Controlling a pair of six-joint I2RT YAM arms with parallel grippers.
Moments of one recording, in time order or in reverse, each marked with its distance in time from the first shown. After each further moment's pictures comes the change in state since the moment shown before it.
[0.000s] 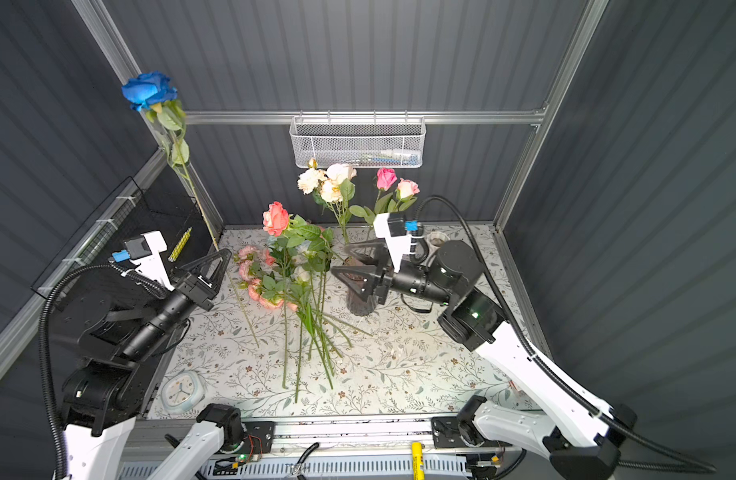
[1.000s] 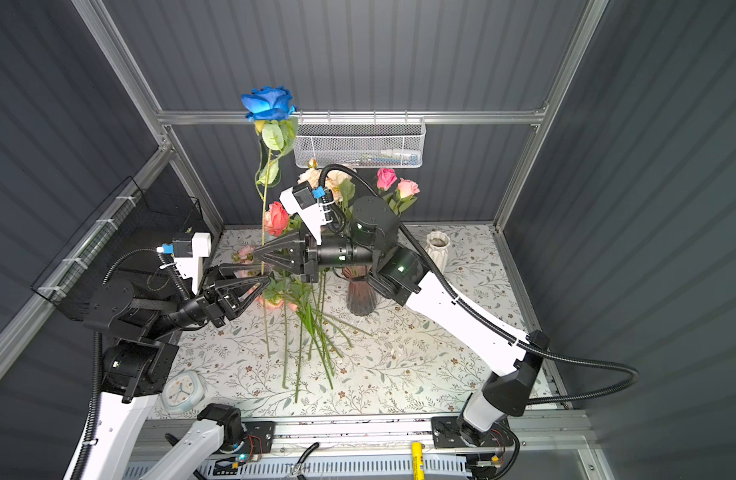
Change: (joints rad) left arm 0.000 0.055 -0.132 0.258 0.454 -0.076; right arm 0.107 0.385 0.401 -0.023 -0.164 0.107
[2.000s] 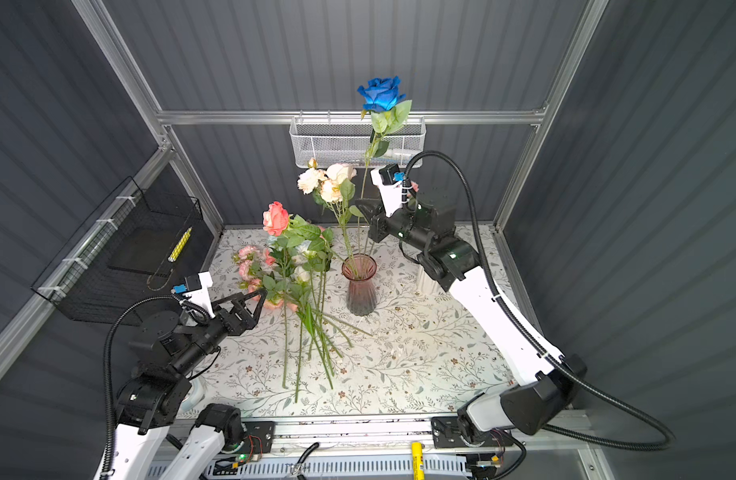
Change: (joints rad) left arm 0.000 -0.251 -0.321 -0.332 -0.660 0.034; right arm -0.387 -0.098 -0.197 -0.117 0.408 -0.365
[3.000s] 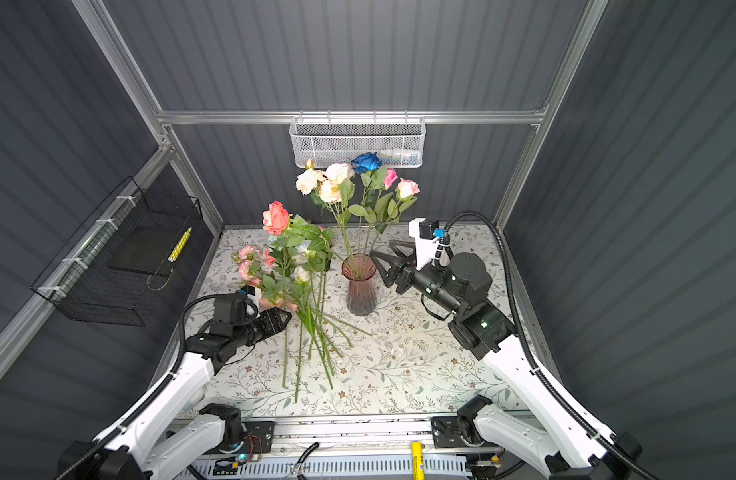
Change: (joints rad) left arm -0.018 0.524 -0.219 0.092 -0.037 -0.028; right arm 0.027 -0.498 -0.536 0.151 0.055 0.261
